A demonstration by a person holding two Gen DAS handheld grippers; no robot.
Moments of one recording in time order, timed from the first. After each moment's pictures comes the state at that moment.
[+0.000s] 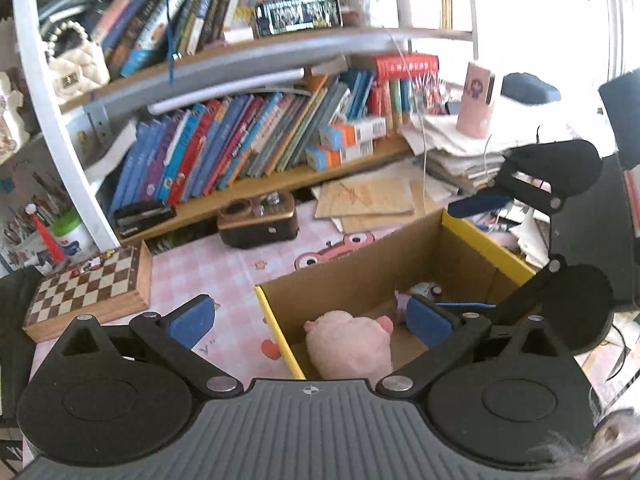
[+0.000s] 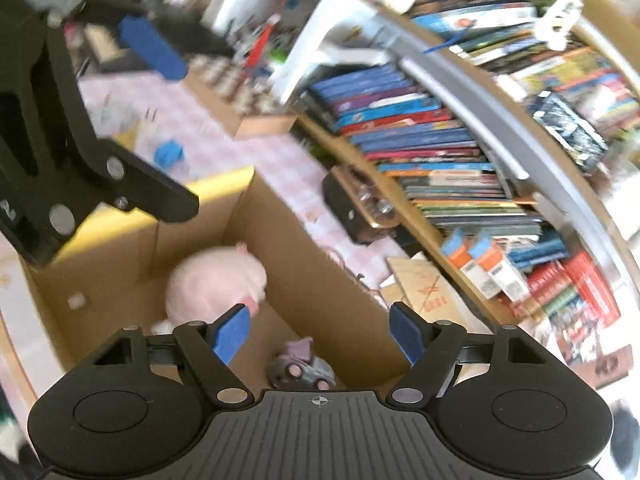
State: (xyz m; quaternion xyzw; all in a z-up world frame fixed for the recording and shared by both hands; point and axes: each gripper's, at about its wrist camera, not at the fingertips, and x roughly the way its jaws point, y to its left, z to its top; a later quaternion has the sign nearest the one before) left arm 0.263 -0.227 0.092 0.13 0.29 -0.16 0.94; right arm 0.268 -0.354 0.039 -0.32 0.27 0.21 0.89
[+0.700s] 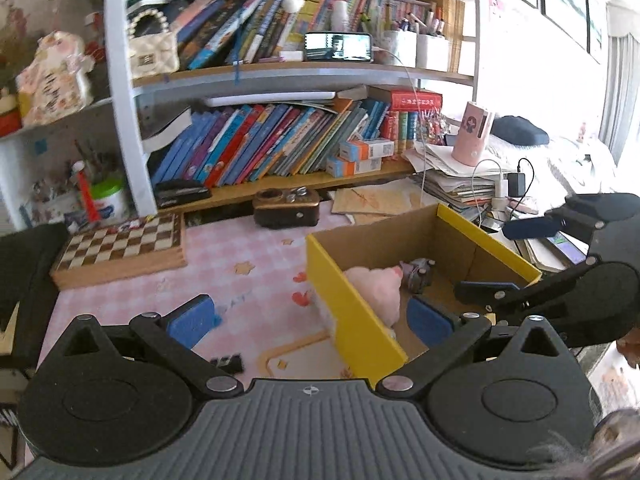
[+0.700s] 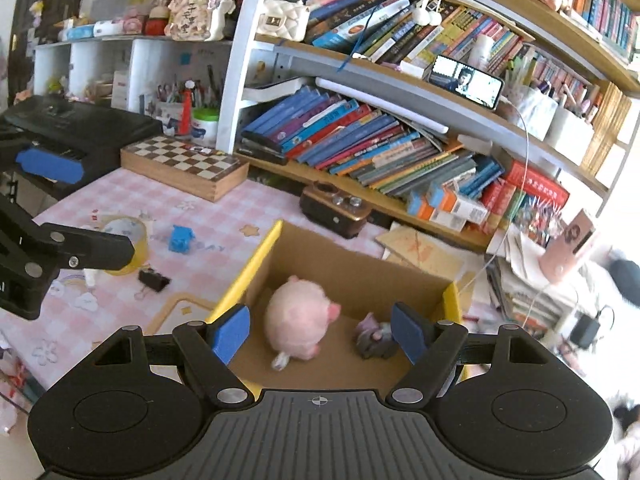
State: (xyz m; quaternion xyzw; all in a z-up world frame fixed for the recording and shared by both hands) left arm 0.165 -0.107 0.098 0.06 0.27 -0.17 0.95; right arm 0.167 -0.288 0.066 -0.16 0.29 0.08 0.94
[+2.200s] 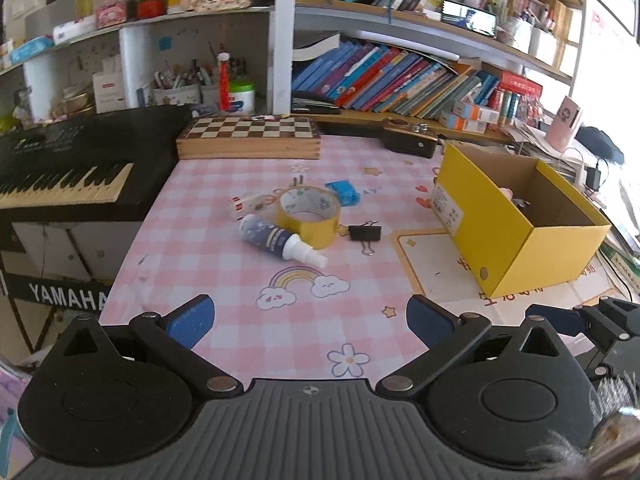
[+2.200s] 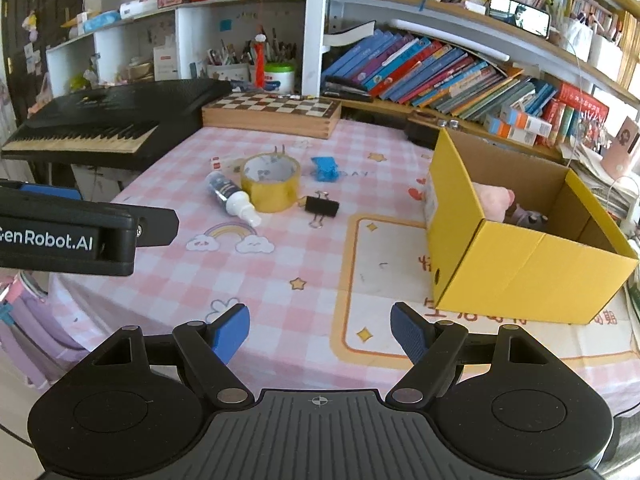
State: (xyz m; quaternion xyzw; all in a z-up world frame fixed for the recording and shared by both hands) left arm 0.084 0.035 0.039 -0.02 0.33 -0.04 0.94; right arm 0.081 -0.128 -0.003 -0.07 0.36 0.09 0.93
